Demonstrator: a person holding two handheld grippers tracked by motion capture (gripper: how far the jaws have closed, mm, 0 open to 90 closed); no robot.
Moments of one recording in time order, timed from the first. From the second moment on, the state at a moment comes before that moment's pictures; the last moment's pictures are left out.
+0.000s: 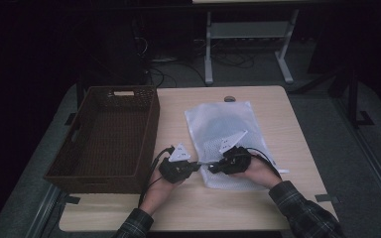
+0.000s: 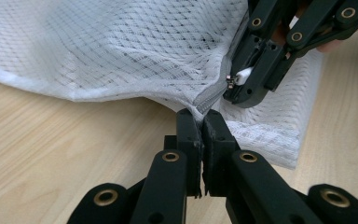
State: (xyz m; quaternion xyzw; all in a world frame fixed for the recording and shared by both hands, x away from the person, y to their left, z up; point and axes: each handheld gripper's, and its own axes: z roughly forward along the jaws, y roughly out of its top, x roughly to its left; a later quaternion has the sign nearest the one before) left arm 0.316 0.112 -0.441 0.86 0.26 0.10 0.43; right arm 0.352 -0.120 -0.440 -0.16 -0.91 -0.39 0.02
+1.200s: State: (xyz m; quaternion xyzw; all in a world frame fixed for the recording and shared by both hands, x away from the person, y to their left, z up) left arm 0.316 0.116 -0.440 0.85 0.27 0.10 0.43; right arm 0.340 -0.141 -0.441 -0.18 -0.90 -0.40 -0.01
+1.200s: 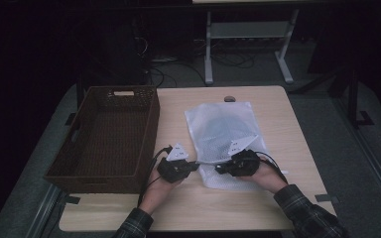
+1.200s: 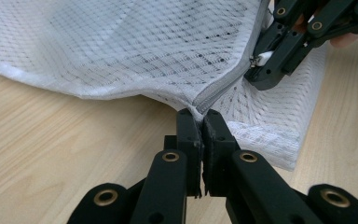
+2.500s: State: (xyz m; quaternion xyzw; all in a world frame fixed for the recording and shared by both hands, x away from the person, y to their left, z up) left arm 0.316 0.122 -0.442 0.85 0.29 0.09 0.44; right arm 0.338 -0.171 -0.443 -0.21 -0.89 -0.40 -0.02
